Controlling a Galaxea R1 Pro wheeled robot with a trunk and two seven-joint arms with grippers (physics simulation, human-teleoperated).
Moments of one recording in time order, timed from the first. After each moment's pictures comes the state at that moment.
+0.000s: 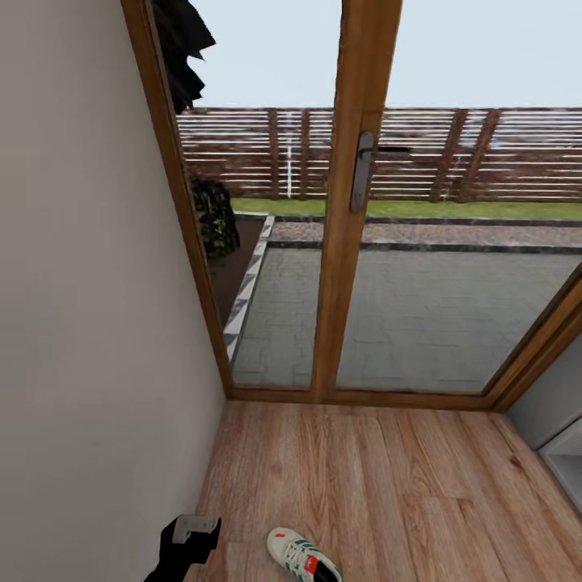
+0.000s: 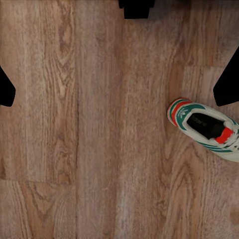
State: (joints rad) left arm -0.40 0.00 -0.01 -0.23 -0.02 -0.45 -0.05; right arm -0.02 -0.06 -0.01 -0.50 0.00 -0.41 0.00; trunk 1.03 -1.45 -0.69
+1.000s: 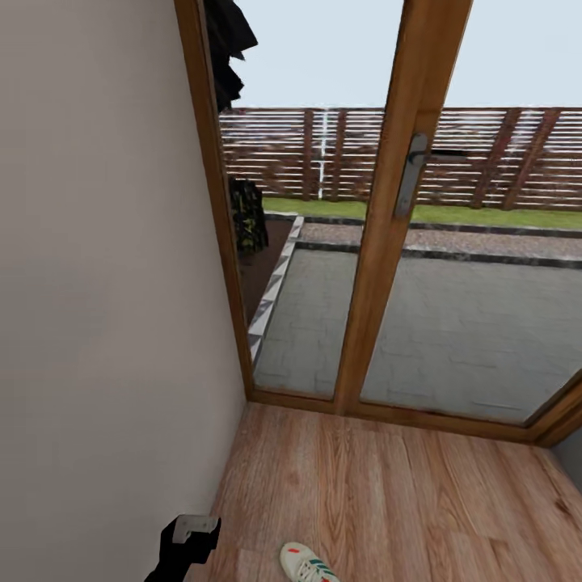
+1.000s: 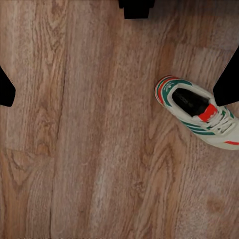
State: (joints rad) left arm -0.40 0.00 -0.01 -0.23 -0.02 -0.45 -0.05; right arm -0.02 -0.06 -0.01 -0.50 0.00 -0.41 0.00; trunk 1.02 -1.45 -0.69
